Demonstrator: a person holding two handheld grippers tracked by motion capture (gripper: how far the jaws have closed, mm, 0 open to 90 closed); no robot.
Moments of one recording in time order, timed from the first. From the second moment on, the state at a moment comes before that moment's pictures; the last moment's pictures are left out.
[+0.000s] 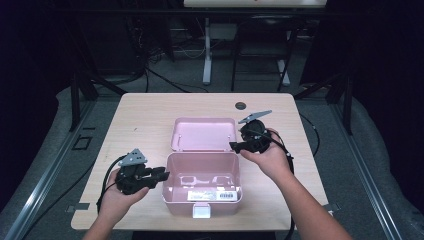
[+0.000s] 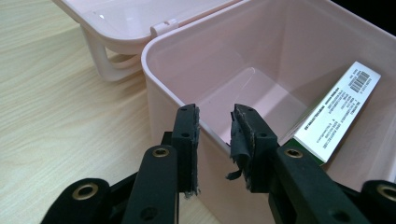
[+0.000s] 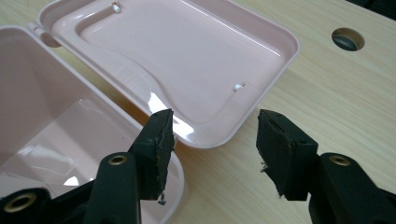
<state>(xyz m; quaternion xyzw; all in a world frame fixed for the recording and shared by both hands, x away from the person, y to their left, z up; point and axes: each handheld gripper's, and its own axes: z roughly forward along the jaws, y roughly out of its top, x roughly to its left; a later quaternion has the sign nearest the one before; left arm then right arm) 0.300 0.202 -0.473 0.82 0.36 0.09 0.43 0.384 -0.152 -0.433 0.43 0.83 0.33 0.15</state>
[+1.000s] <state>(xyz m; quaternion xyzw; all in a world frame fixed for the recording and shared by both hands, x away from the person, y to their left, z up) 0.302 0.204 -0.474 0.82 0.36 0.08 0.44 0.449 -0.142 -0.444 0.50 0.80 0.29 0.16</state>
